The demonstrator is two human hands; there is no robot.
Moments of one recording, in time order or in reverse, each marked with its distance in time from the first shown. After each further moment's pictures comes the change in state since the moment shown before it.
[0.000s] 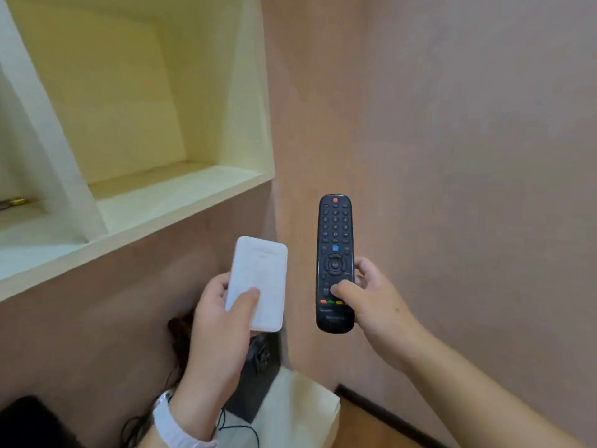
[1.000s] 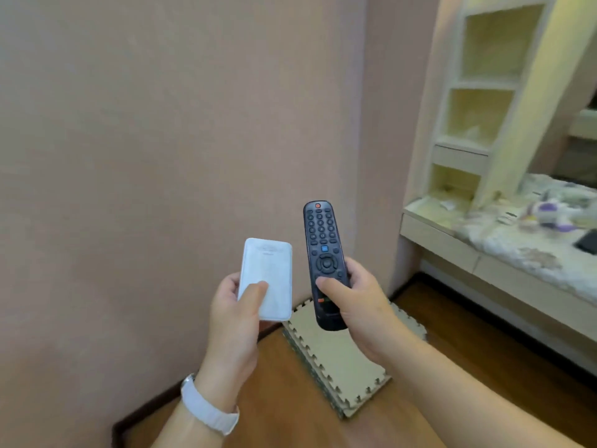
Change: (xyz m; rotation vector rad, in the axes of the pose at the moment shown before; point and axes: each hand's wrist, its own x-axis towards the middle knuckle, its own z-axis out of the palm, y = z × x) left_hand -0.455 0.042 0.217 -0.159 -1.165 -0.347; right_hand -0.531 0.019 -0.196 0.057 1.174 -0.045
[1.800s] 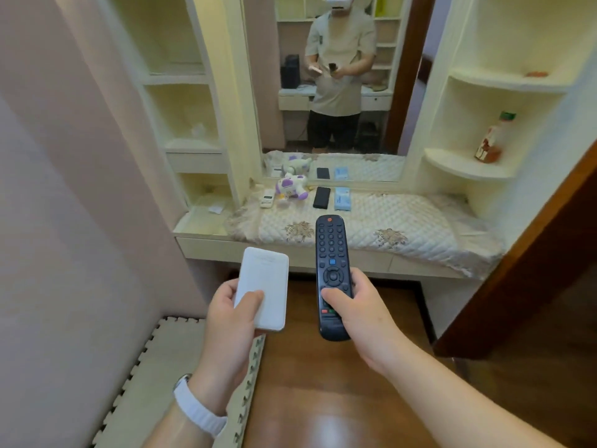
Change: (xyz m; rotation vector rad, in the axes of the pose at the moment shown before) left_hand 0.014 -0.107 0.380 0.164 -0.862 -0.165; right_hand -0.030 -0.007 -0.326 -0.043 0.937 0.077
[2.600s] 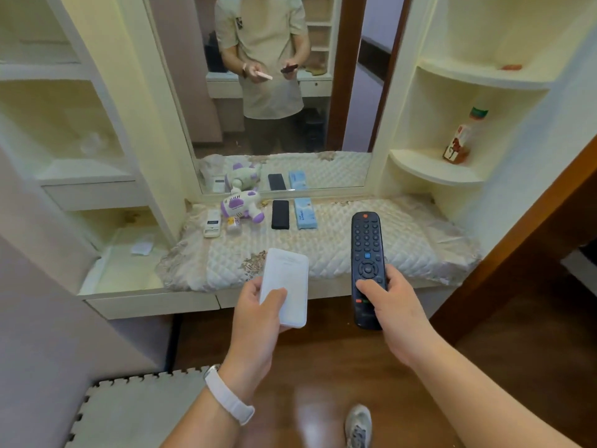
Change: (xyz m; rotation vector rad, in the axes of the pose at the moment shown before) left_hand 0.213 -0.011 0.127 -0.041 -0.307 -0.166; right_hand 0.201 -0.002 -0.068 0.019 0.395 0.053
